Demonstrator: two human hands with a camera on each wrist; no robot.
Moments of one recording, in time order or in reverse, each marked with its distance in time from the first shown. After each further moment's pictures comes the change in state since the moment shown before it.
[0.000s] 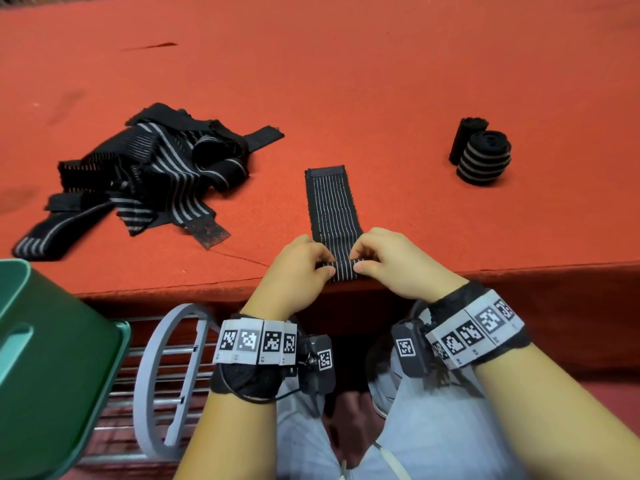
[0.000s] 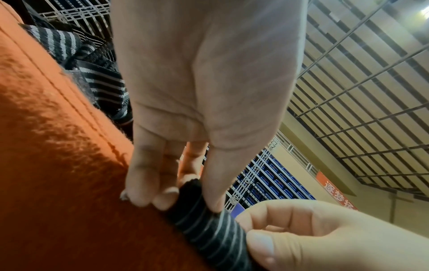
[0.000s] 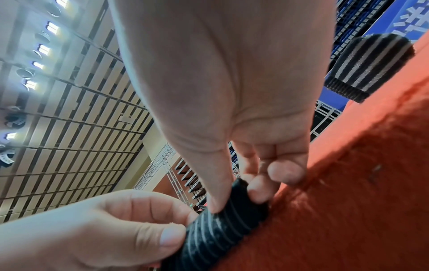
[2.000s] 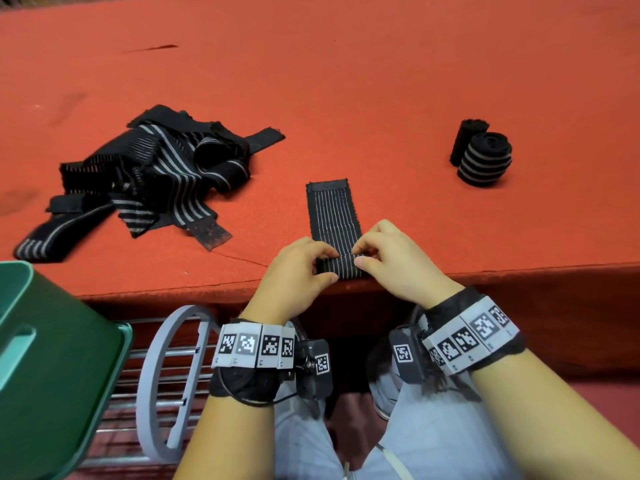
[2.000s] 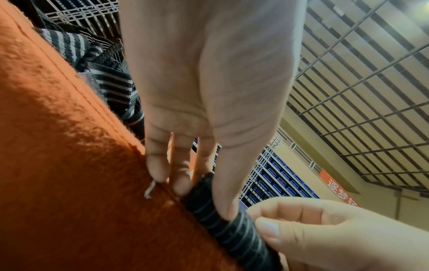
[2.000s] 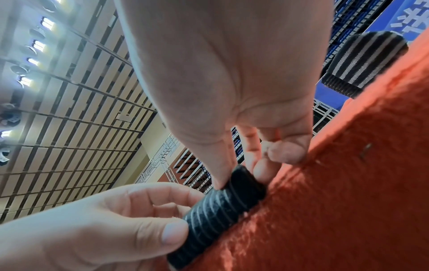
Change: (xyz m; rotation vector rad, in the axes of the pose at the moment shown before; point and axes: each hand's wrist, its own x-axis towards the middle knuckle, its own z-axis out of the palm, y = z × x) left_hand -0.005 -0.009 -0.002 -0.034 0.061 0.102; right_hand -0.001 -0.004 0.007 0.014 0.129 0.058
